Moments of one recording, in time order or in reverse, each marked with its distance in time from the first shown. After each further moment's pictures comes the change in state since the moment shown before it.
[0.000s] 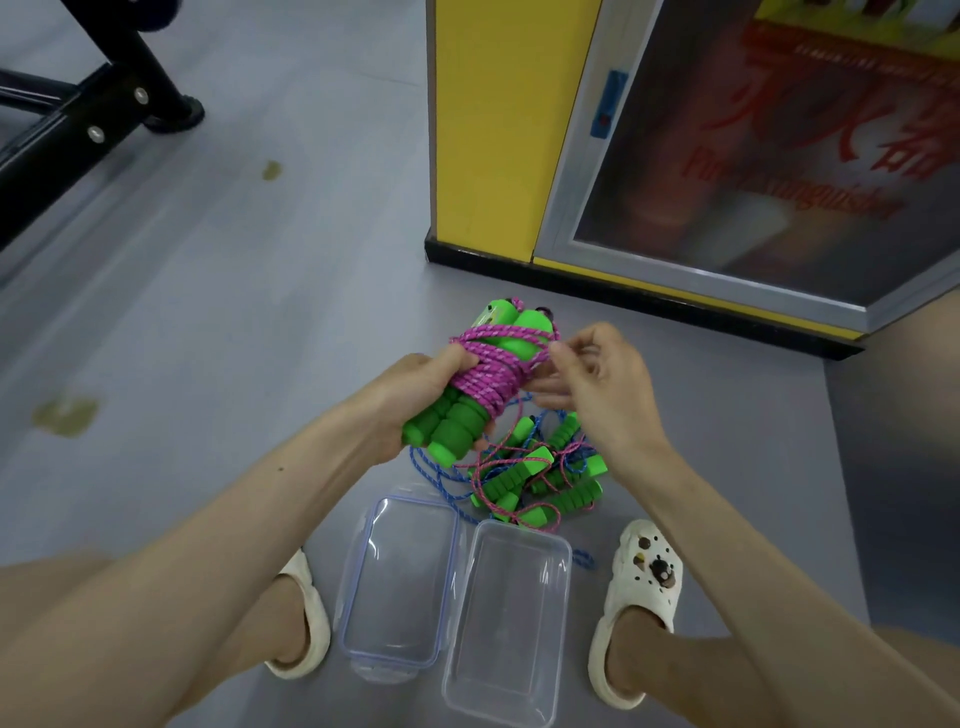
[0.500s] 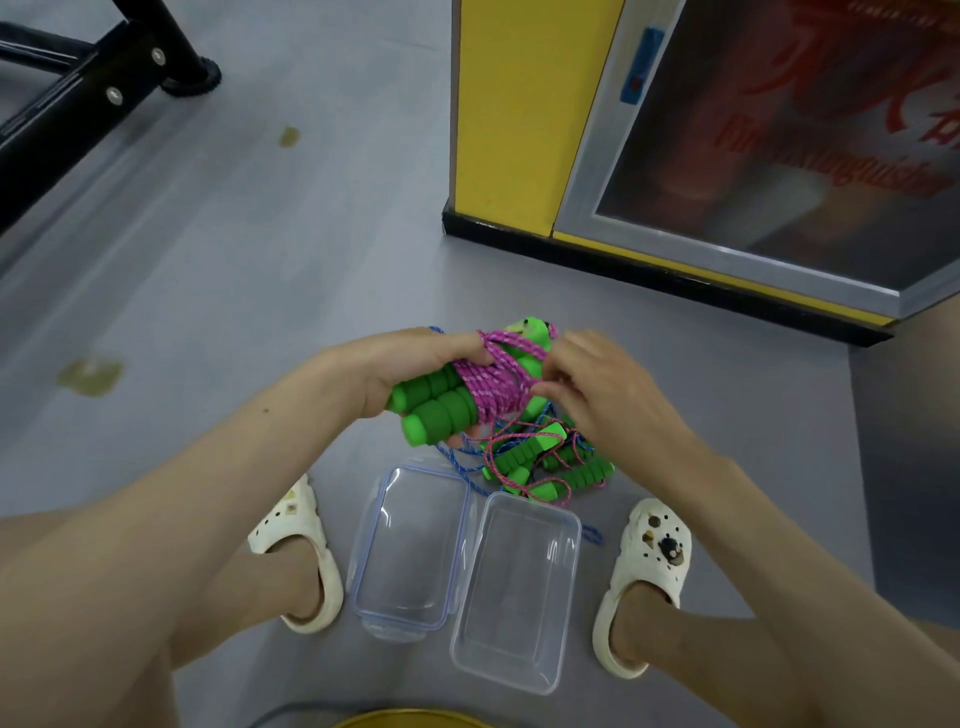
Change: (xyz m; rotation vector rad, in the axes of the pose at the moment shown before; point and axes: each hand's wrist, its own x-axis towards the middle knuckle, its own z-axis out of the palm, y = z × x) left_hand -0.015 0.010 -0.013 0.278 -0.126 -0.157; right_hand -0.008 0.018 -0.005 -0.874 -0.299 -0.725
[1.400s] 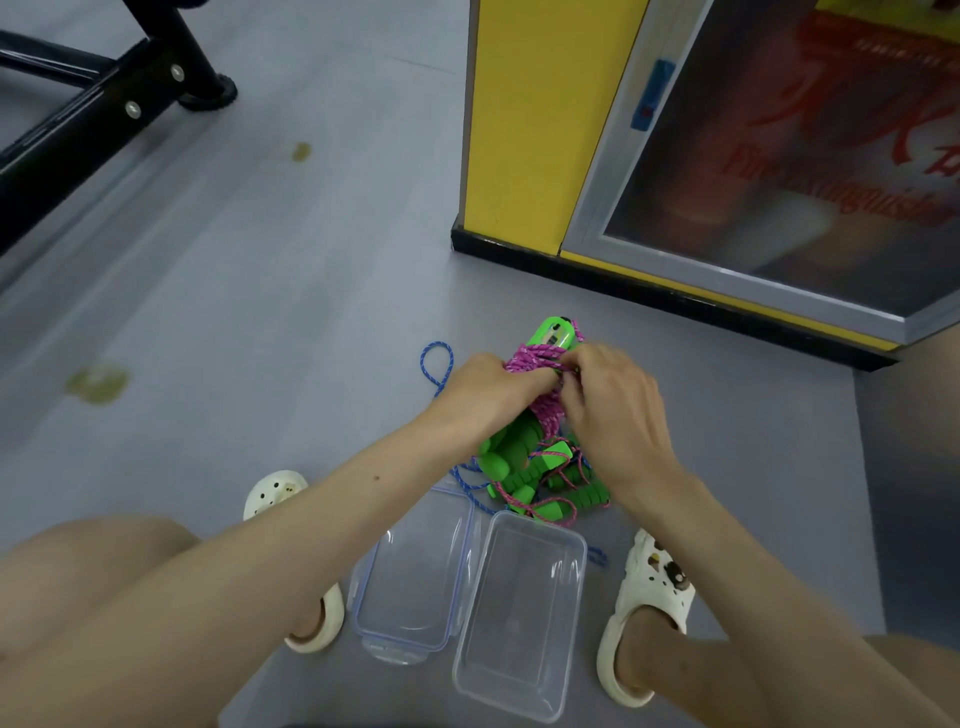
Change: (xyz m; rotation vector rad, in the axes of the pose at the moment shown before) left_hand 0.026 -0.001 0.046 0.031 0.417 0.206; right_hand 0.014 -0.003 0.017 -0.170 0.096 0.348
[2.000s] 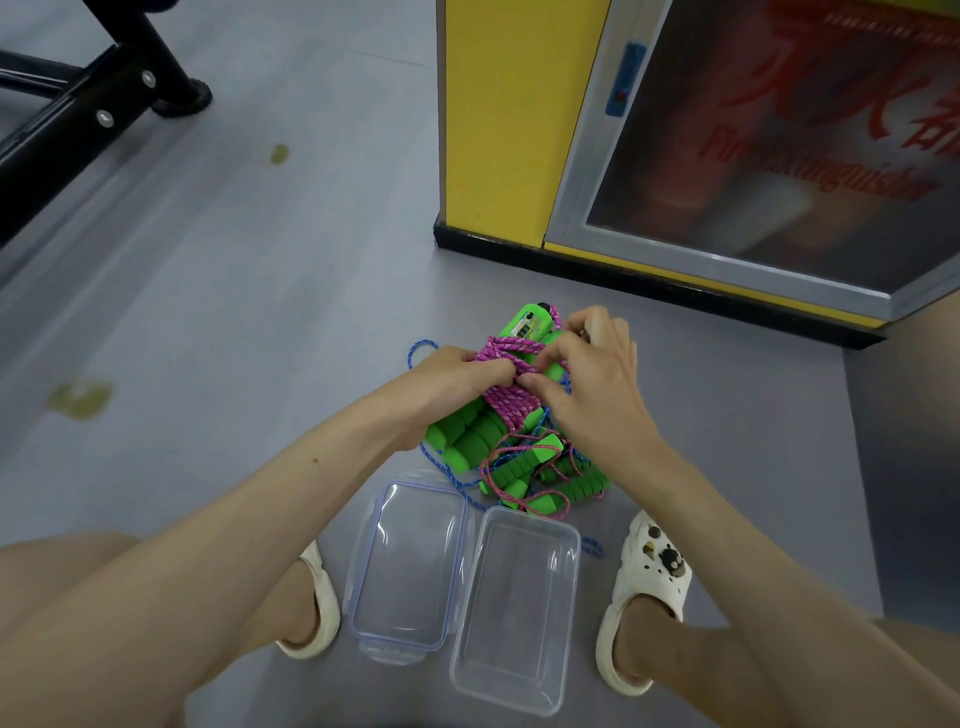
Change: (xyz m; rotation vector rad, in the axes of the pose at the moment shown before) left_hand 0.008 -0.002 -0.018 -0.058 -0.260 -0.061; right_hand 0.002 0.007 -0.001 0.241 0.035 0.032
